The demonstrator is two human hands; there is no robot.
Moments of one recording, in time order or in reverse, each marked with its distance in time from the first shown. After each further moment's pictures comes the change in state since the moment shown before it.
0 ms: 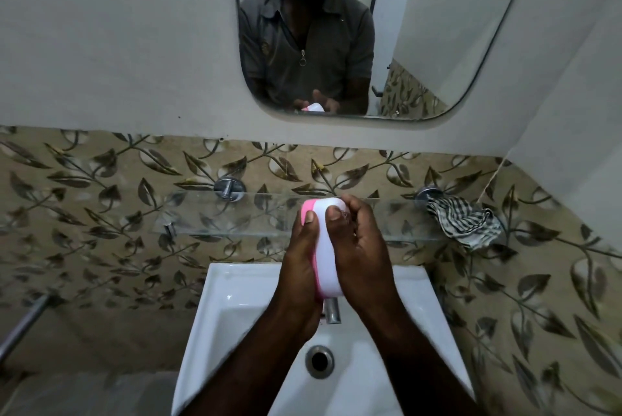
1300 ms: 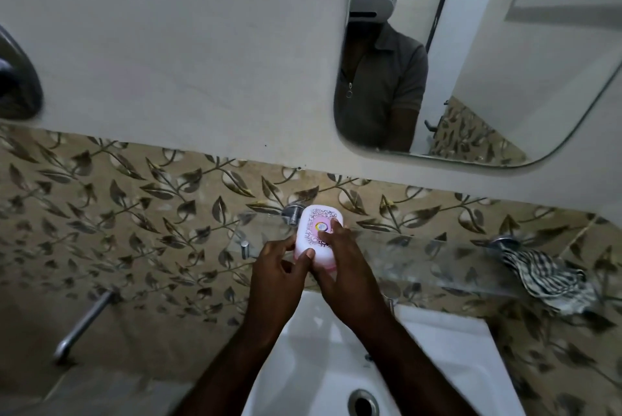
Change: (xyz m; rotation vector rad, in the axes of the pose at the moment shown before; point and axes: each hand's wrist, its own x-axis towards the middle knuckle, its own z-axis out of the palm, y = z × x) left_hand 0.039 0.066 -0.126 1.035 0.435 0.587; right_hand 0.031 0.060 0.111 -0.428 -0.268 -0.434
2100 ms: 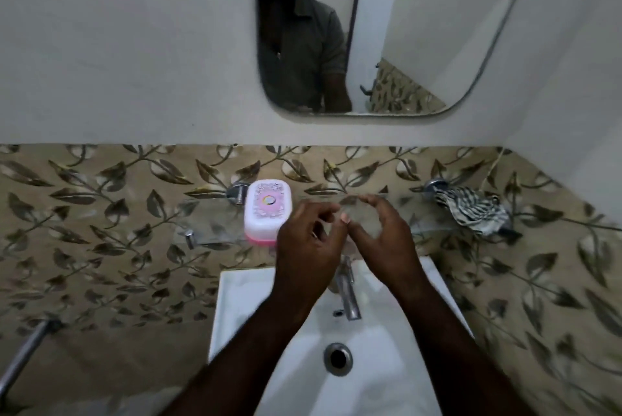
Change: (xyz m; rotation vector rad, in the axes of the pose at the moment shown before) left_hand -0.039 0.072 0.055 -0.241 -0.174 0.374; right_hand -0.032 0.021 -0.110 0.027 0.253 0.324
